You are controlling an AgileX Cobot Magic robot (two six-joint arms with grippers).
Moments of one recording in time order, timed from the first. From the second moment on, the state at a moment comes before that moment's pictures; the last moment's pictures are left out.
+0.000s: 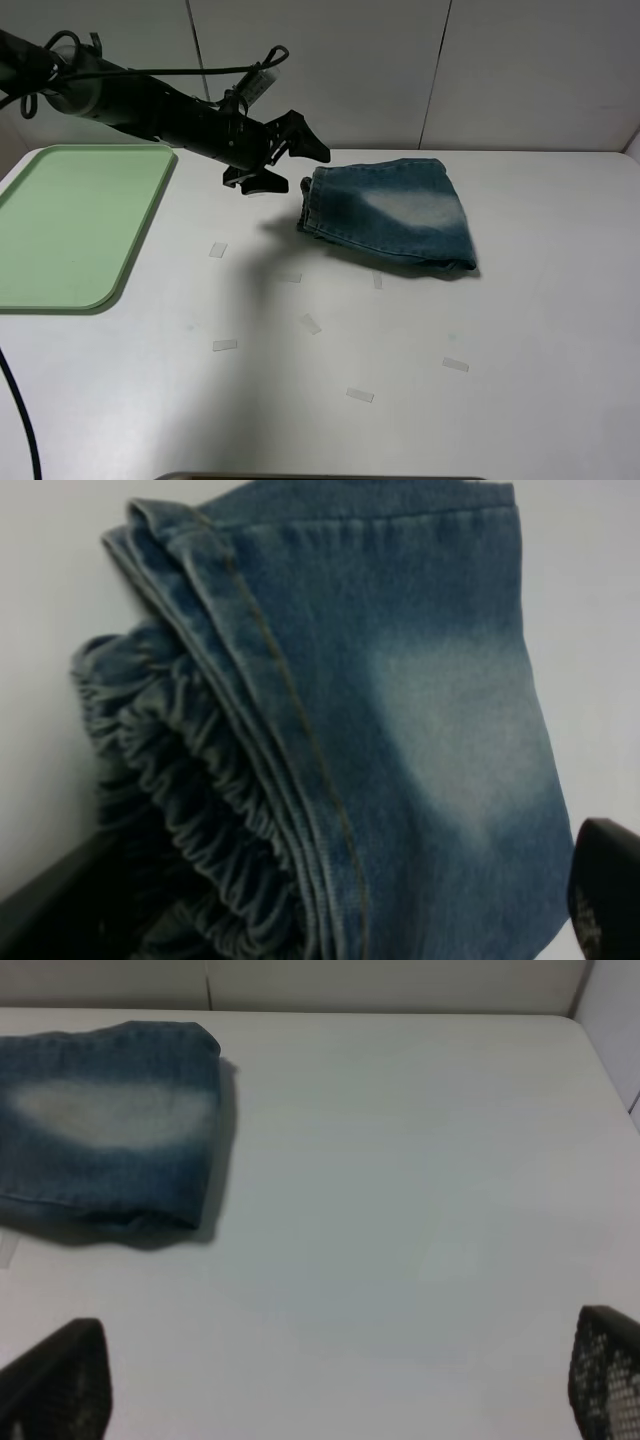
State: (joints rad) left arm -0.30 2.23 -1.45 -1.32 0.52 0.82; right arm 0.01 -0.01 -0.49 -0.03 1.02 -0.05
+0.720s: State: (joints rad) left arm -0.32 2.29 -1.45 -1.38 0.49 0.86; right arm 0.01 -0.01 -0.49 -0.04 1.02 -0.04
